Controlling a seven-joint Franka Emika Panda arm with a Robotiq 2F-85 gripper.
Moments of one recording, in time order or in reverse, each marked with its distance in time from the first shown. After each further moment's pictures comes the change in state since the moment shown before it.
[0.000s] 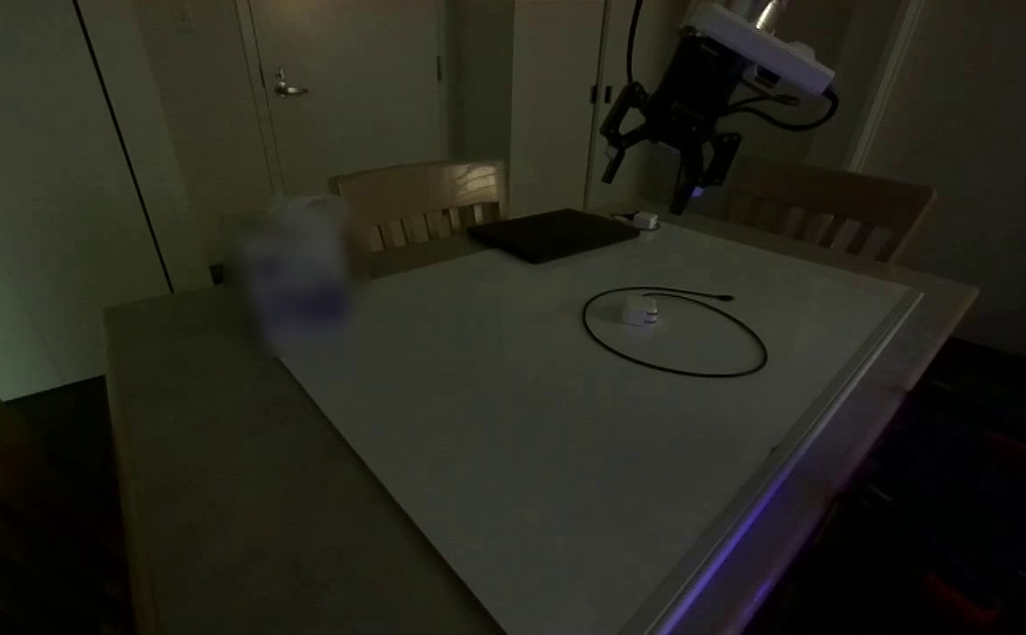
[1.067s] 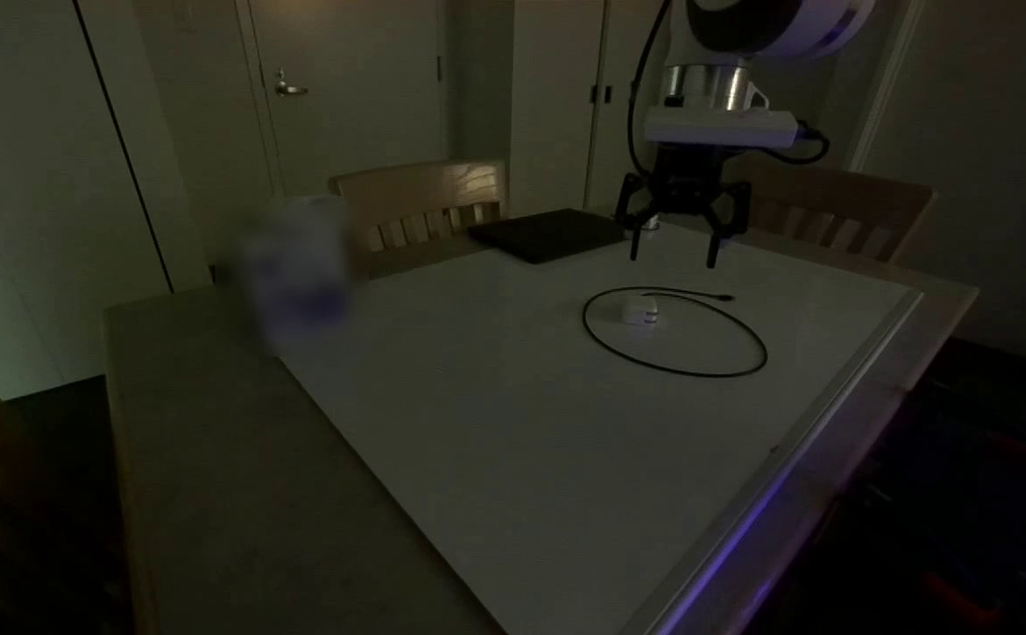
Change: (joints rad) arm 0.010 0.169 -0.007 0.023 -0.493 0.035 0.660
